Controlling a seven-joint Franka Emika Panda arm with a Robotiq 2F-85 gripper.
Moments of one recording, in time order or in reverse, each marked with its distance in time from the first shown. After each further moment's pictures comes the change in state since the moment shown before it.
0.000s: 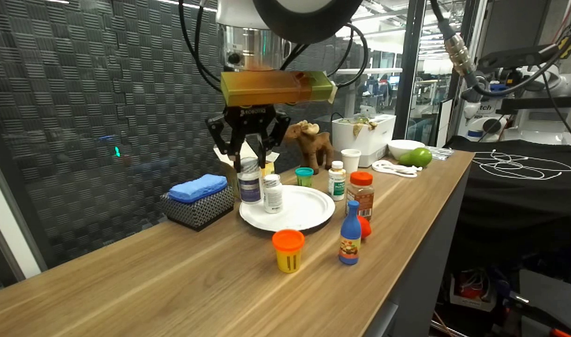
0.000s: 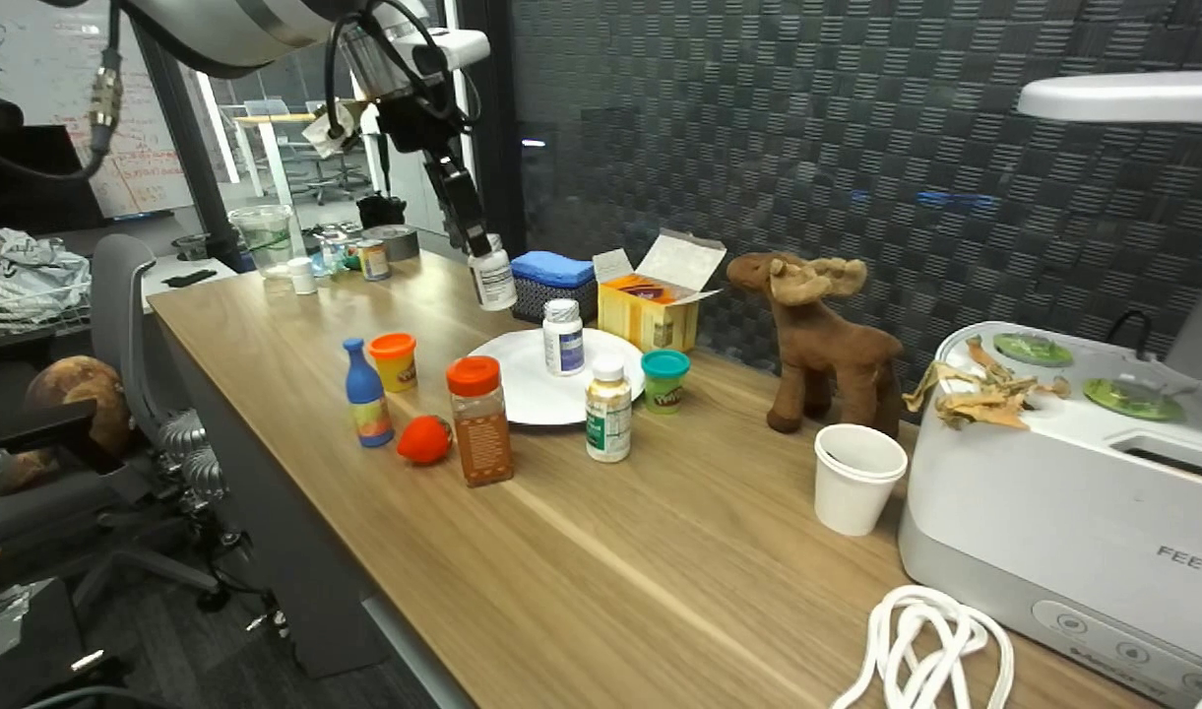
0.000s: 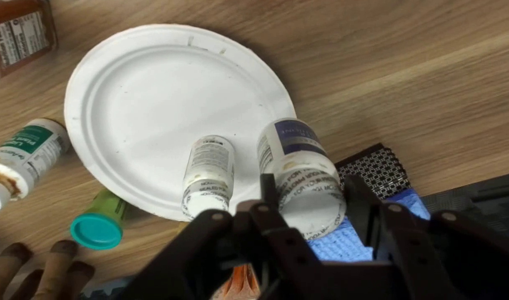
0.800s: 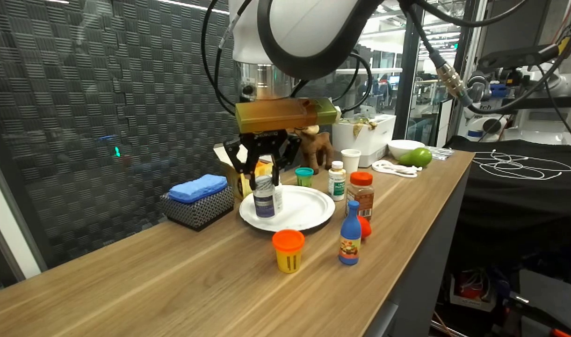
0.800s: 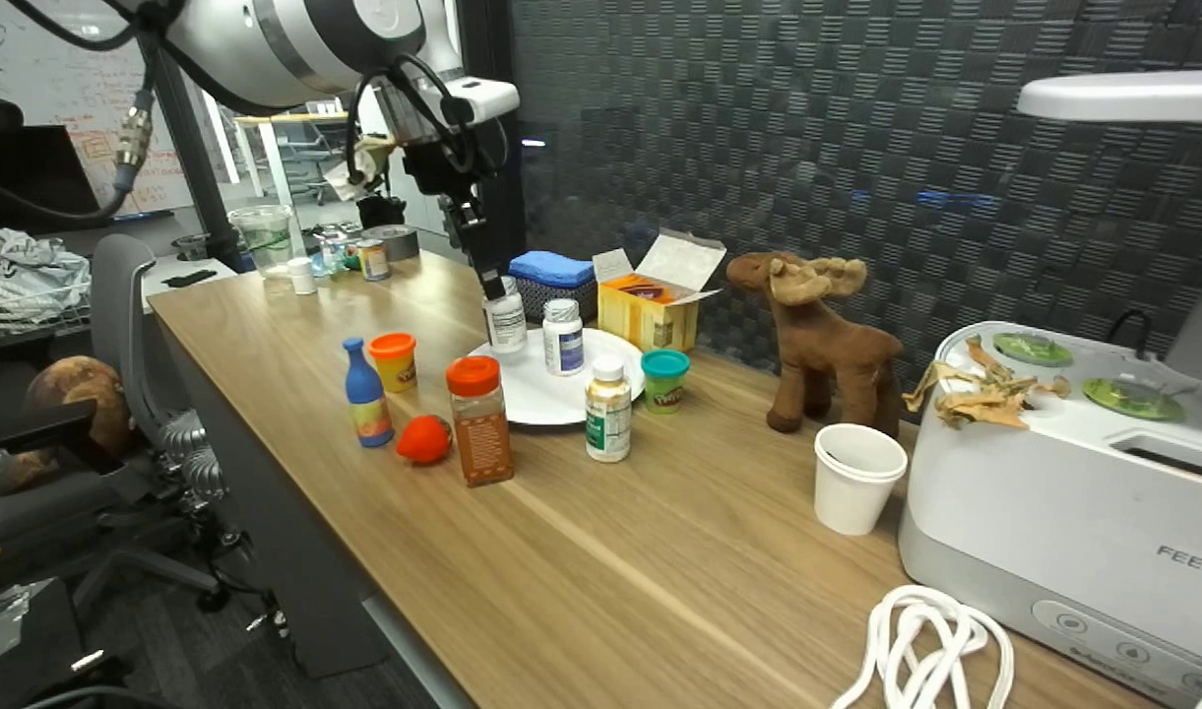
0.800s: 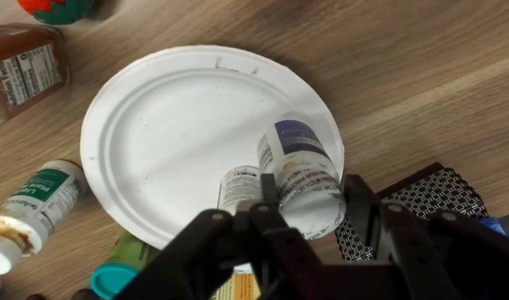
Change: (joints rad) arm -0.039 0.050 -0.007 -0.023 0.039 0.017 0.014
